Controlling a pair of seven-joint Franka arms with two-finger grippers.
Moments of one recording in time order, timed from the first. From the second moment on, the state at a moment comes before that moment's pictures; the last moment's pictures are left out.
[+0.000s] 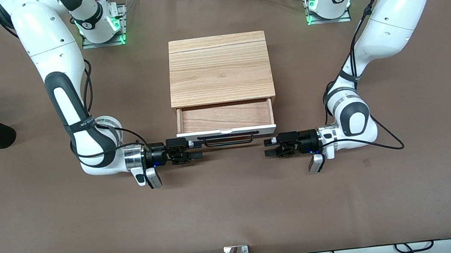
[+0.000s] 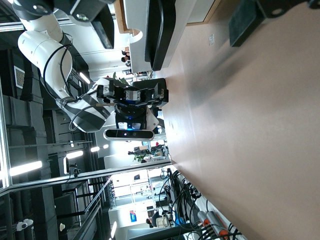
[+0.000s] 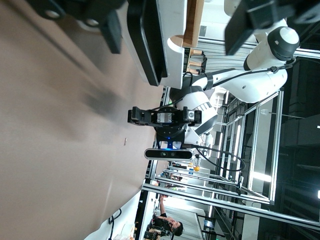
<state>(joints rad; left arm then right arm) 0.02 0.91 -0.30 -1.52 -1.54 1.95 1.01 0.29 0.84 -0.01 -1.48 1.65 1.83 -0.93</state>
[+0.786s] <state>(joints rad) 0.11 0.83 -0.30 -1.25 -0.80 1.75 0.50 0.28 0.71 -0.05 -1.31 0.81 1.82 -0.43</state>
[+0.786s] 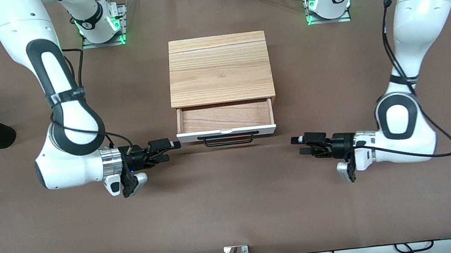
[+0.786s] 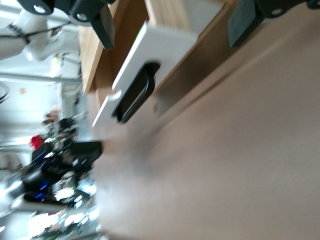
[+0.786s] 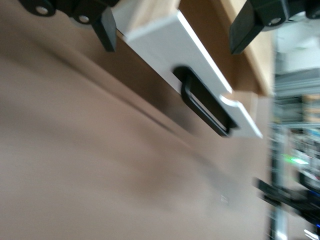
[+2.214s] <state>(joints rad) 0.19 0.28 -0.29 -1.25 0.00 1.26 0.15 0.13 0.17 -0.05 -1.40 -0.09 1.43 -0.12</state>
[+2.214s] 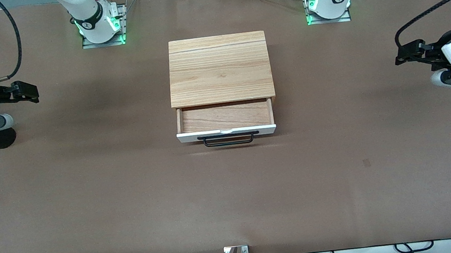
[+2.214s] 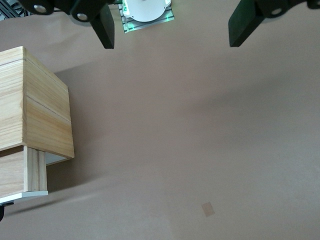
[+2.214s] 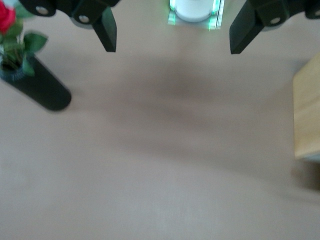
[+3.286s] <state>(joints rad) 0.09 -0.11 -0.19 -1.77 -0.01 1.51 0.08 -0.01 -0.04 0.02 -1.71 0.01 1.67 -0.04</state>
